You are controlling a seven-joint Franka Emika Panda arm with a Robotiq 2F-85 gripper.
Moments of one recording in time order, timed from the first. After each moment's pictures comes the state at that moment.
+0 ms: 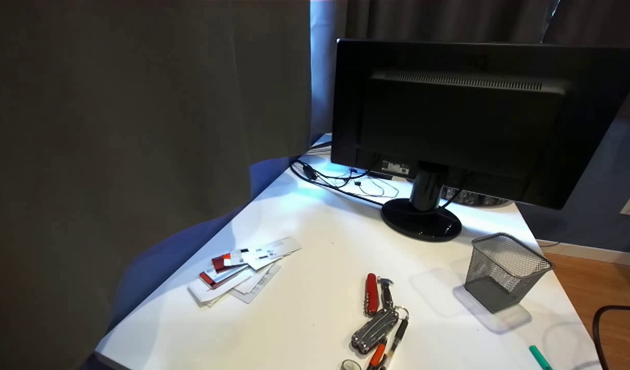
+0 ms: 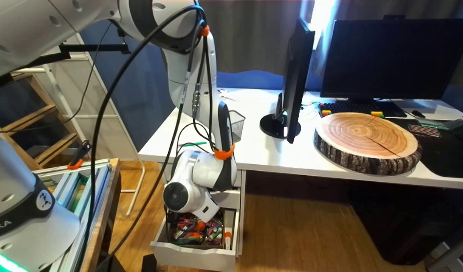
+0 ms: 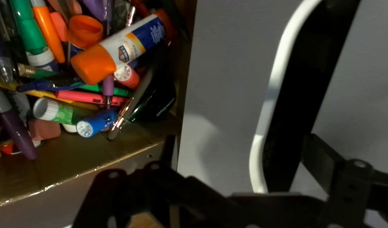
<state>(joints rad) 0.41 1.13 -0.02 -2.11 2.51 2.36 -1.85</state>
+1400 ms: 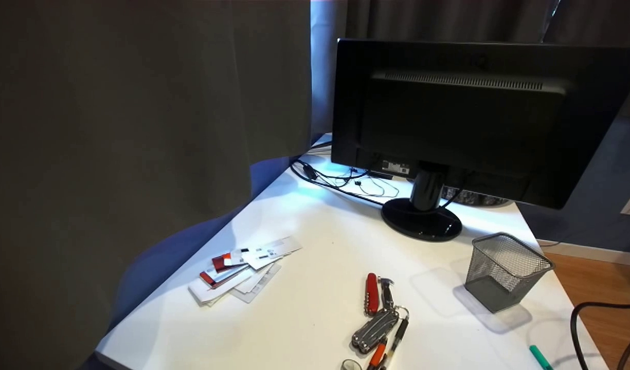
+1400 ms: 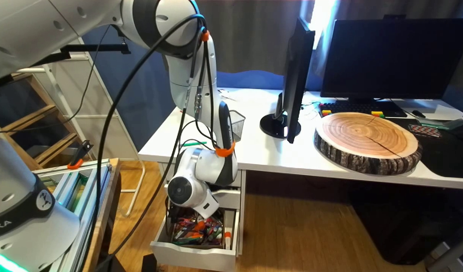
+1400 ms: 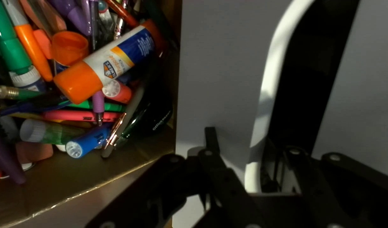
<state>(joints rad) 0.42 1.16 0.01 -2.04 2.51 2.43 -1.78</state>
